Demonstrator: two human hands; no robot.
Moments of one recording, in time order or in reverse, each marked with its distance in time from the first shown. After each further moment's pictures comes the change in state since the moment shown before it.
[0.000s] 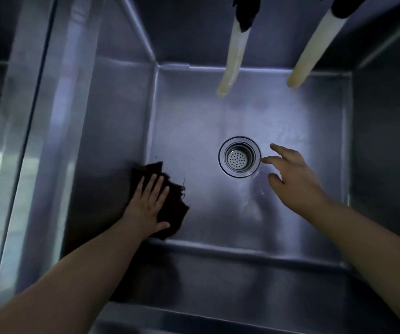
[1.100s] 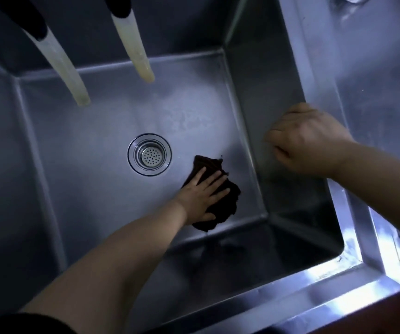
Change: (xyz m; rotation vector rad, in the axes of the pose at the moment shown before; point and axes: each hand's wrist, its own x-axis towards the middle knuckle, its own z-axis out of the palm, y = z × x) left_hand 0.084 0.208 -0.152 0.062 0.355 0.838; right_hand -0.076 0.073 -0.165 -0.732 -0.103 -0.227
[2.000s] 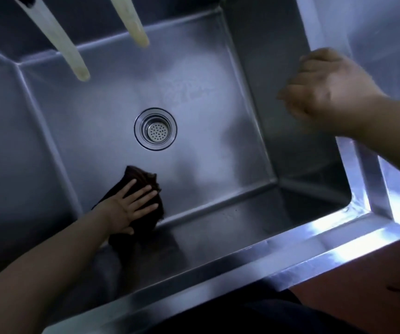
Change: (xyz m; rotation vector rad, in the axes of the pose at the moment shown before) left_hand -0.189 -0.055 0.076 0.104 -0.493 0.104; right_hand -0.022 -0.001 -0.004 -0.093 0.232 -0.008
